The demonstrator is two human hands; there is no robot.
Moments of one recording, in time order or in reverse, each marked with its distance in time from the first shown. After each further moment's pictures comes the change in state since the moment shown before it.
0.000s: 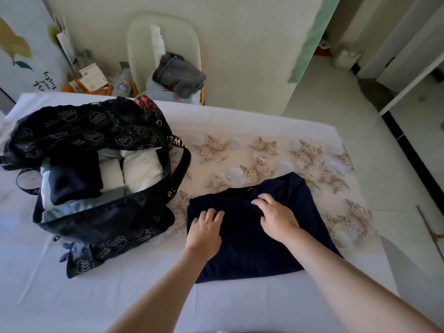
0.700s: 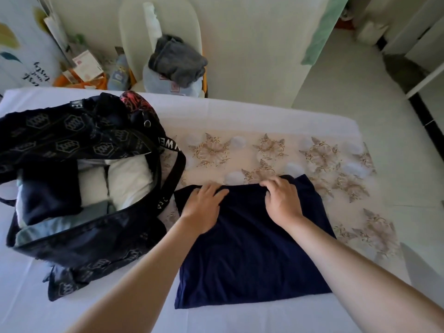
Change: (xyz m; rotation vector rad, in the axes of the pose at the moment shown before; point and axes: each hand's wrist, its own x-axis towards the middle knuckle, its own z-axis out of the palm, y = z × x) left_hand 0.111 -0.021 -0.037 0.057 -0.005 0.099; right_hand 0.089 0.042 0.003 0.120 0.344 0.029
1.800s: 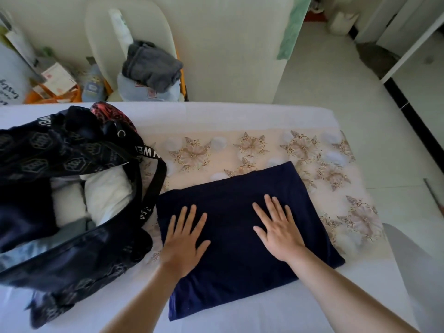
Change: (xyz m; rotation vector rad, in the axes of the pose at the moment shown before) left_hand -0.061 -0.010 0.088 0.153 0.088 0.003; right_hand -0.093 0.041 0.032 -0.242 -0.309 0.015
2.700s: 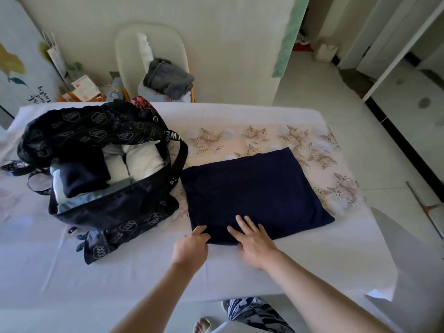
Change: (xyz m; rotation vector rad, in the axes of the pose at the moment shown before) left_hand -0.138 0.014 -0.032 -0.297 -0.052 -0.107; right_hand -0.118 -0.155 -0.023 0.145 -0.308 -0.096
